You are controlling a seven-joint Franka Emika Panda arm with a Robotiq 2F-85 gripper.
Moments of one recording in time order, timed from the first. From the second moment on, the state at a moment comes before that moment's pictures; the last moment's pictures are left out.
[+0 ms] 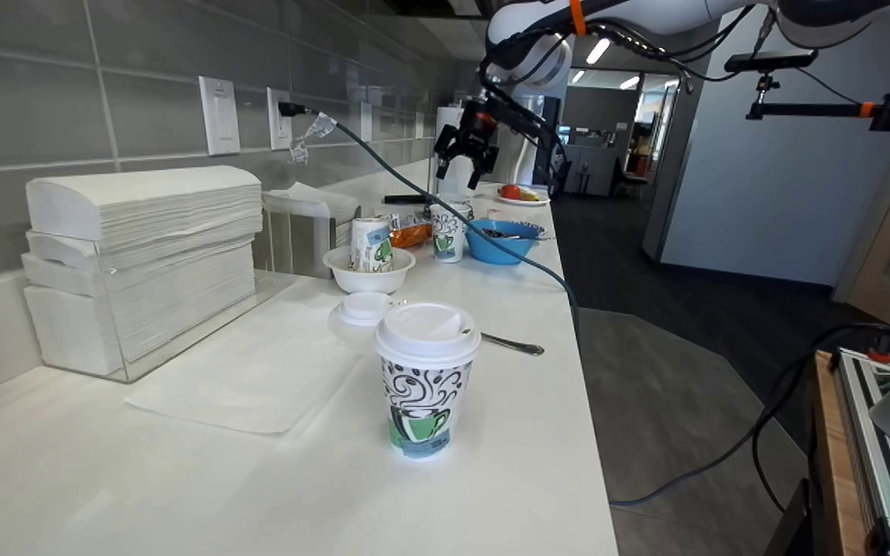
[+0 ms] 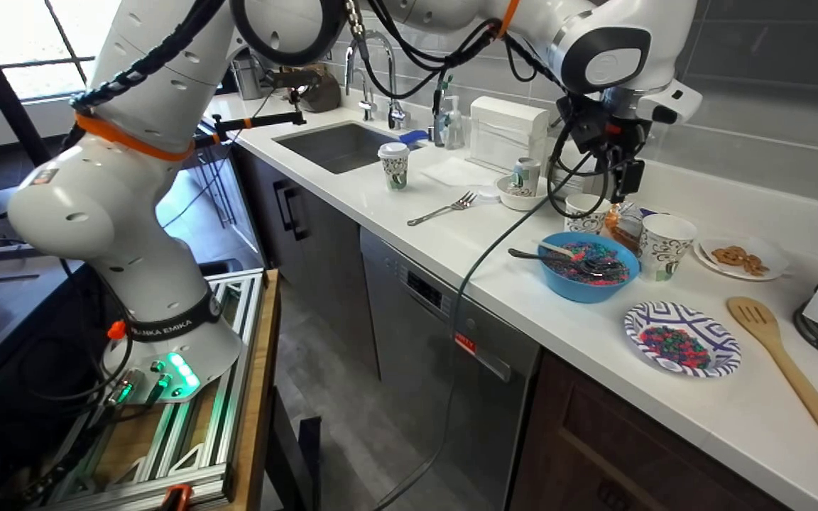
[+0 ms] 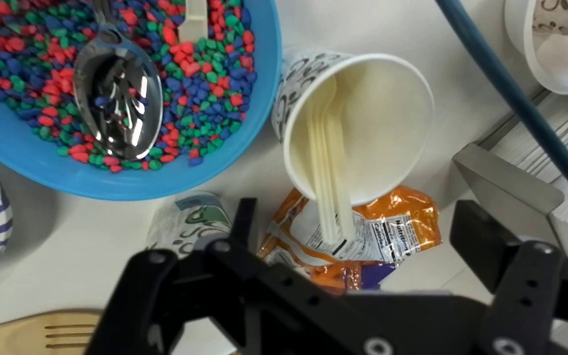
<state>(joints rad) -0.03 0.70 0.02 -1.24 0.24 2.13 0.11</state>
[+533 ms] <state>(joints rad) -0.03 0.77 0.02 -1.15 0.24 2.17 0.11</state>
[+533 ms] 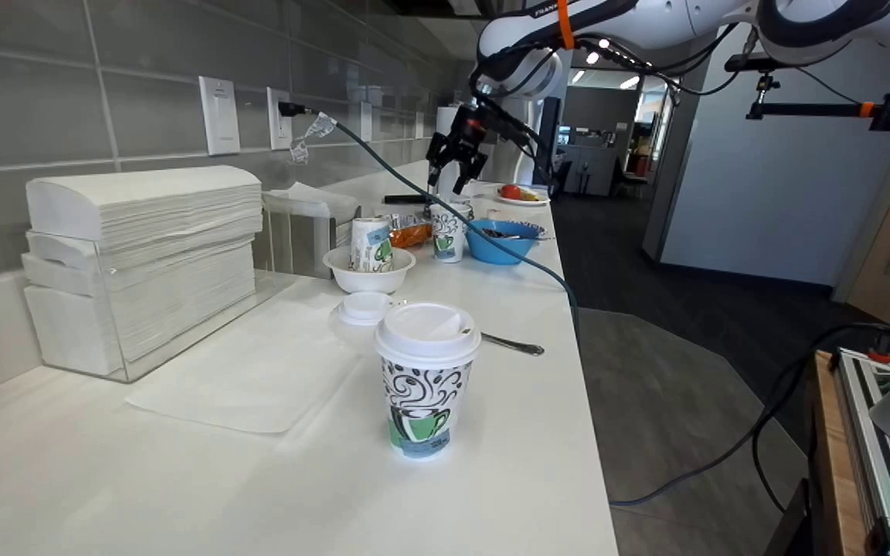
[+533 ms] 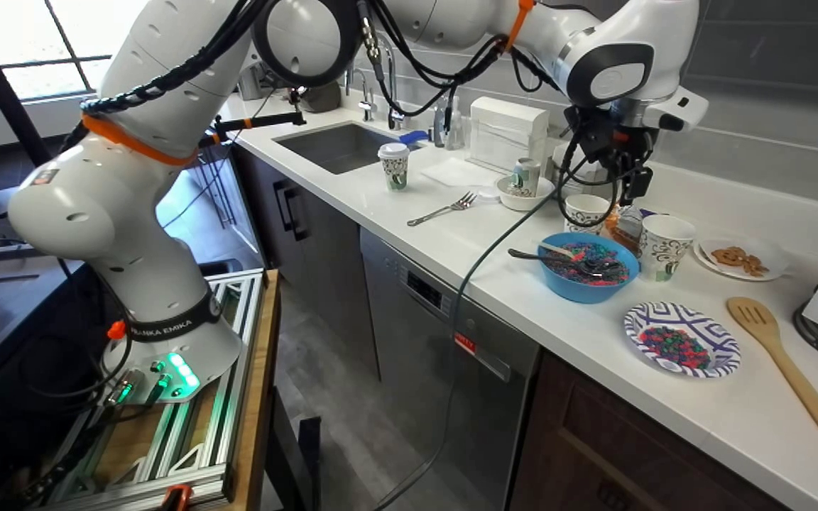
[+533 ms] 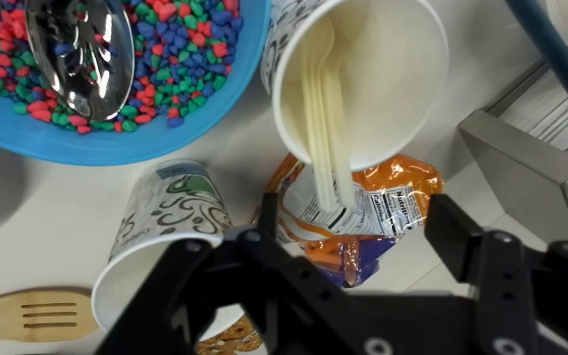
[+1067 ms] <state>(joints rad) -0.02 0.79 0.02 -1.13 0.23 2.17 0.11</state>
